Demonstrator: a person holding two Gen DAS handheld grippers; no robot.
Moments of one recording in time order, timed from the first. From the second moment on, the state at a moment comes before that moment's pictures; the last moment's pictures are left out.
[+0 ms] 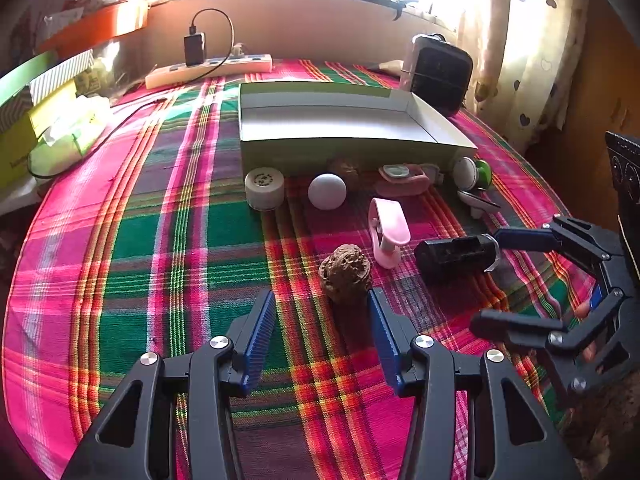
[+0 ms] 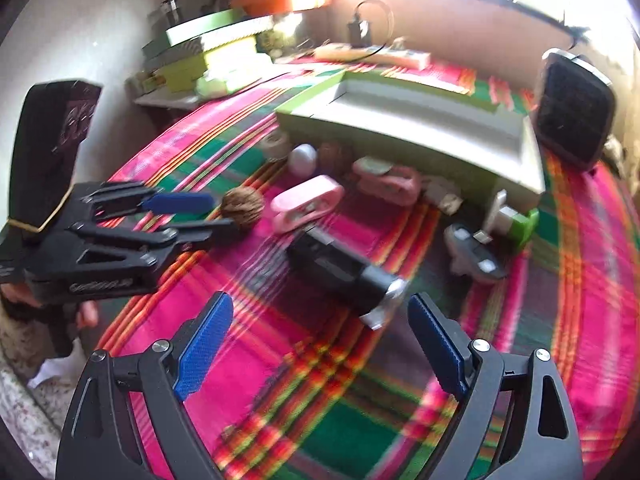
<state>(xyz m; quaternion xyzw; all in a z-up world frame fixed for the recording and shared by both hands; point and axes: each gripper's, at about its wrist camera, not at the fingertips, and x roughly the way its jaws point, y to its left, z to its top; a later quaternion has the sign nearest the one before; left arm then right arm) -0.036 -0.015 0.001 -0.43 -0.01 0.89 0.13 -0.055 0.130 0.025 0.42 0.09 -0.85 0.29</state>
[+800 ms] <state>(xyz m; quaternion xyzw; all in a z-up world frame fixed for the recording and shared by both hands) -0.037 -0.022 0.004 -0.43 -0.01 0.89 0.14 -0.053 0.122 0.020 0.43 0.13 -0.83 0.33</state>
